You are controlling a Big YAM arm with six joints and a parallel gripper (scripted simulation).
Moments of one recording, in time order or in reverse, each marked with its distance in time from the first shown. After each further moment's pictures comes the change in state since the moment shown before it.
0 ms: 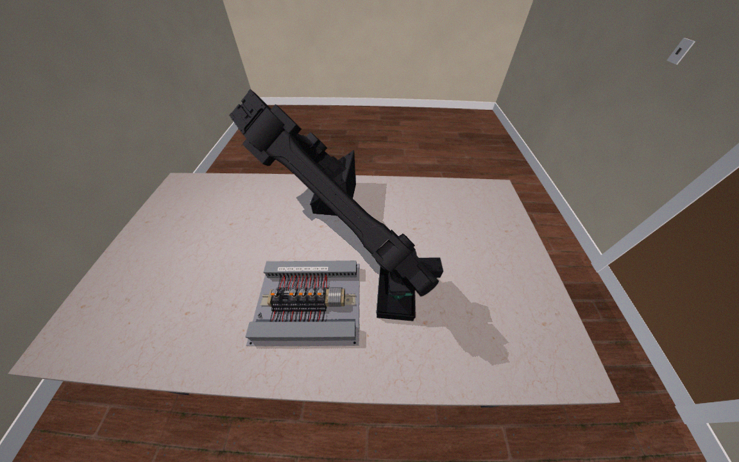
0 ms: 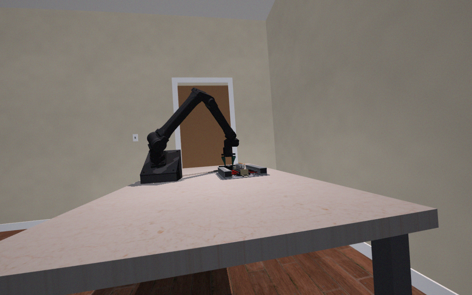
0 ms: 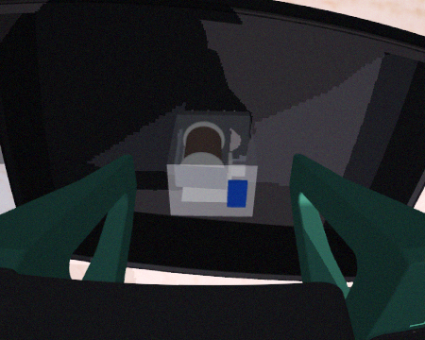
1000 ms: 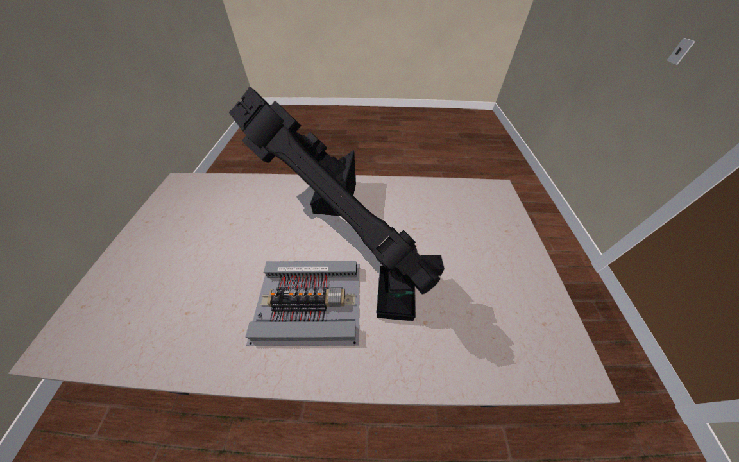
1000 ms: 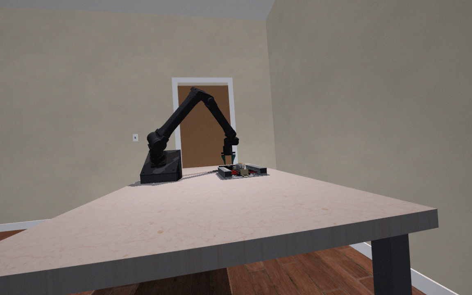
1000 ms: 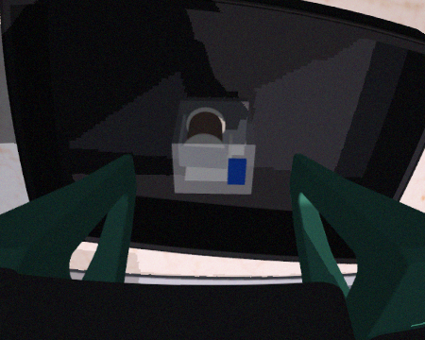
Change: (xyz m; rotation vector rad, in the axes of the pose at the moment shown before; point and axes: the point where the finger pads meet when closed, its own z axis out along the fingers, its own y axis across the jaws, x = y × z) arm 0.000 0.000 -0.011 -0.002 0.001 0.000
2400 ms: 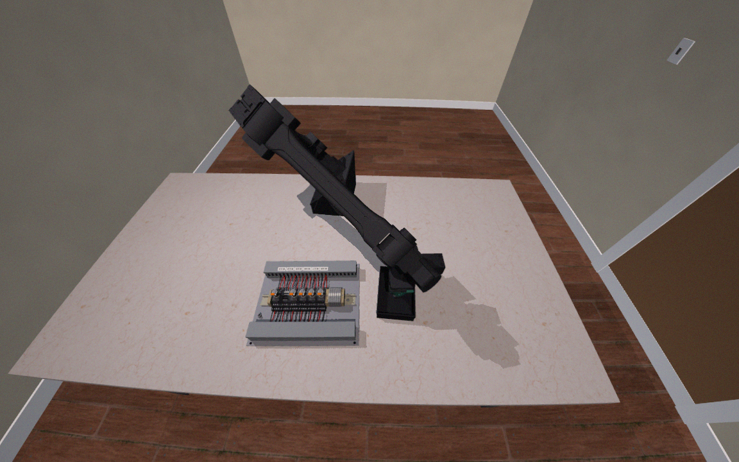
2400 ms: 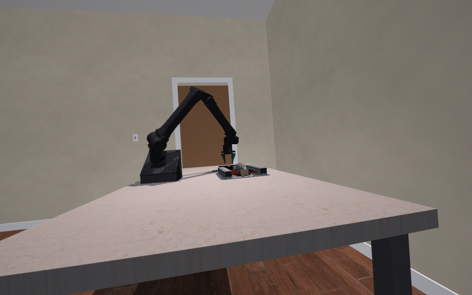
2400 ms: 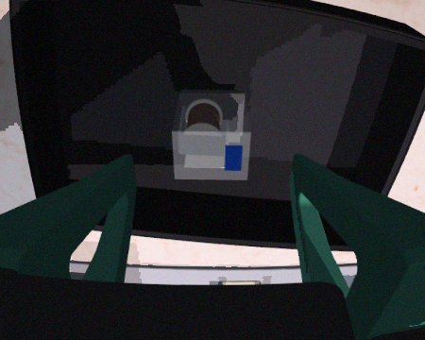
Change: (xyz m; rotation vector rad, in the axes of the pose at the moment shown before) arm 0.000 -0.001 -0.009 0.004 -0.001 0.001
